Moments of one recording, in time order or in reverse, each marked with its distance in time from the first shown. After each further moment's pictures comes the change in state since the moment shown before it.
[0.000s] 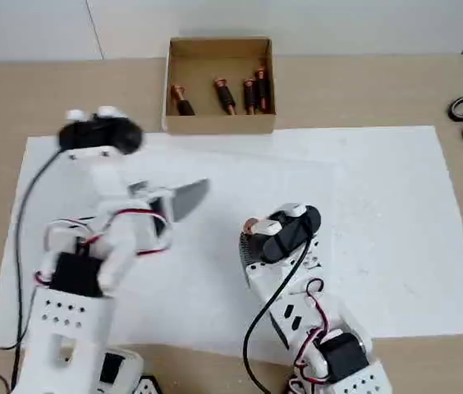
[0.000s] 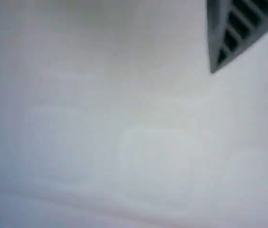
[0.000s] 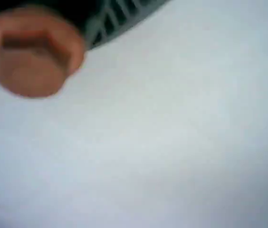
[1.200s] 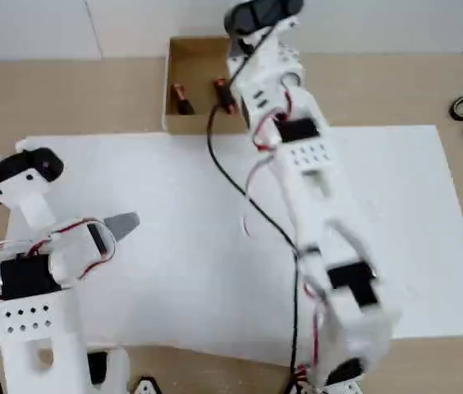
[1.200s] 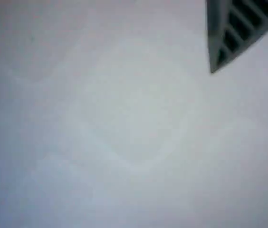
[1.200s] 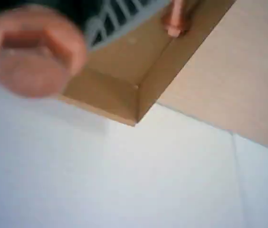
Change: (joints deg) left arm -19.8 0.0 -4.1 23.9 0.0; right arm 11.1 122.5 -103.5 -31.0 5.3
